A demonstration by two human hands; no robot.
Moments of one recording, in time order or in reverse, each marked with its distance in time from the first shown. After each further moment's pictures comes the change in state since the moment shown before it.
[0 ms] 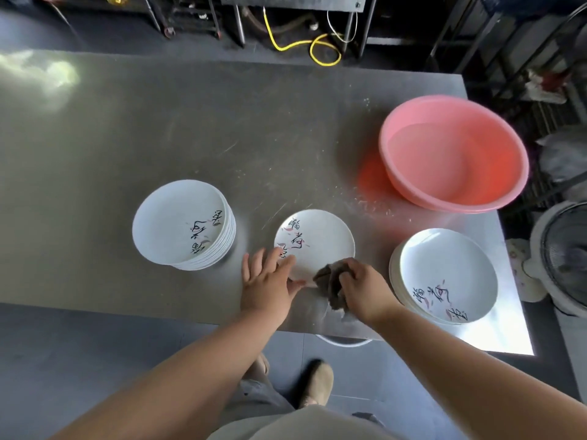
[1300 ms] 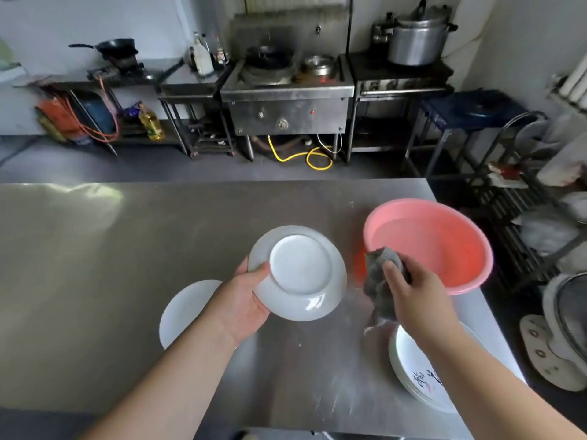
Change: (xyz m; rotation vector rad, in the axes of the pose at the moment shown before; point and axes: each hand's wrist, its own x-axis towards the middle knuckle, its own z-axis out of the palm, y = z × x) left_hand 0.042 0.025 -0.240 -1.878 -0.206 -0.293; right_hand -0.040 -0.122 -0.123 0.279 0.481 -0.309
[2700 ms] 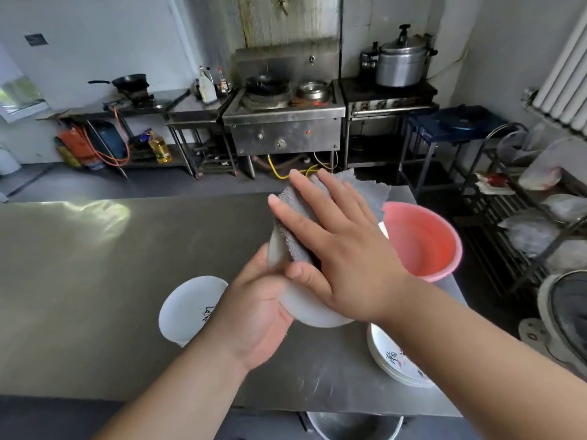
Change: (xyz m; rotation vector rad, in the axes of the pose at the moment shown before) left_hand -0.136 -0.023 0.112 0.127 -0.354 0.289; right_hand -0.063 -0.117 -0.032 -0.717 -0.155 -1.061
